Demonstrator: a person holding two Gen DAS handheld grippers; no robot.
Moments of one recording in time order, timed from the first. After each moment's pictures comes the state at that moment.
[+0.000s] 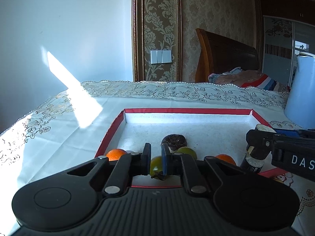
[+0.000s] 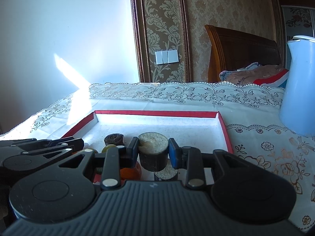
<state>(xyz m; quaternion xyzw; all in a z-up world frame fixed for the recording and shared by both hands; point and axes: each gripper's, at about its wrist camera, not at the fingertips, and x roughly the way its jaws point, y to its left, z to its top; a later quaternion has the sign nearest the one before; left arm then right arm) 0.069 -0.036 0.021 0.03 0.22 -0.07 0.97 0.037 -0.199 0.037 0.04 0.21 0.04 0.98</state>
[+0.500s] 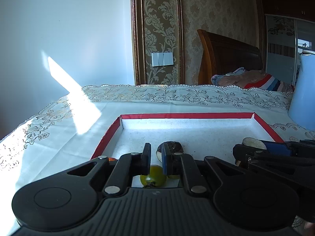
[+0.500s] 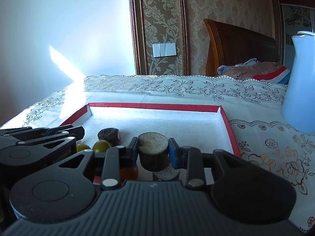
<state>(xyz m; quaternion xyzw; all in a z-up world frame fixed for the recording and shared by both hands) 0.075 -0.051 0.022 0.04 0.21 -0.06 0.97 0.052 -0.193 0.024 0.03 0.23 0.02 0.97</state>
